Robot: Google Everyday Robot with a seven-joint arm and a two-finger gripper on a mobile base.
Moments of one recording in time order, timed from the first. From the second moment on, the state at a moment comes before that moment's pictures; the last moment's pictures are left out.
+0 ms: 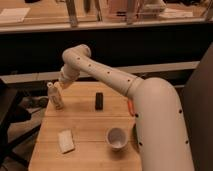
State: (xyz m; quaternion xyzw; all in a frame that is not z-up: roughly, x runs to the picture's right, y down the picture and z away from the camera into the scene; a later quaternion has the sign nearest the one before) arm -0.216 -0.029 0.816 0.10 -0.34 -0.80 0.49
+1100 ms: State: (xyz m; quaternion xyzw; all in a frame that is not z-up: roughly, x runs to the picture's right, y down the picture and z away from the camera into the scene) arm -0.238 -0.055 0.856 0.18 -0.36 -0.81 0.43
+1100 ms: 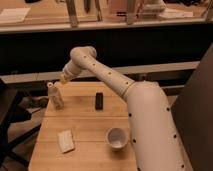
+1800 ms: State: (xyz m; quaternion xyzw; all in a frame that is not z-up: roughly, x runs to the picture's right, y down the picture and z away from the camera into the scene) arm -0.294 -0.046 0.848 0.23 -0.42 -0.81 0.35
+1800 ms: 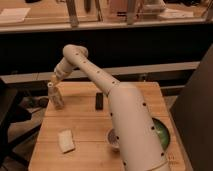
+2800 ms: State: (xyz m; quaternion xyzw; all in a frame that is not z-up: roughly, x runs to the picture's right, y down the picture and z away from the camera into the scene) arm -0.260 0.005 0.786 0.19 -0.47 -0.80 0.32
